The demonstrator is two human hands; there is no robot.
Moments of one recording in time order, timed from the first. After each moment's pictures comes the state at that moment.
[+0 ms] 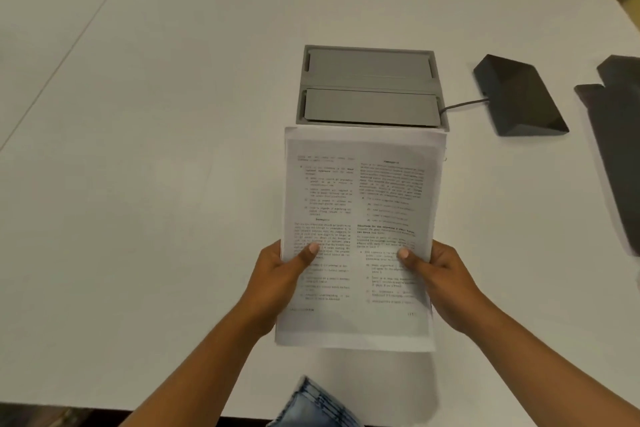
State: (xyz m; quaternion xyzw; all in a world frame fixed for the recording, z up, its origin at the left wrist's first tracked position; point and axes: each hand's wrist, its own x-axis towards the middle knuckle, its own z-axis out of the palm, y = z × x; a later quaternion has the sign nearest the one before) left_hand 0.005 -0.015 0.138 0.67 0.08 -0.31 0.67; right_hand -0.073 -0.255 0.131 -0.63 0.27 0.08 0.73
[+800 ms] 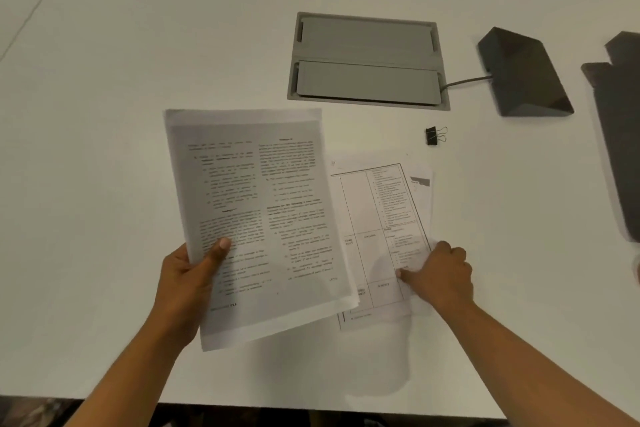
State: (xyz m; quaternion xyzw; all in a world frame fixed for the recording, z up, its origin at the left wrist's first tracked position) left_hand 0.007 0.062 0.114 0.71 0.18 -0.18 0.66; right_hand -0.079 -0.275 0.047 -0.86 0.43 0.21 0.18
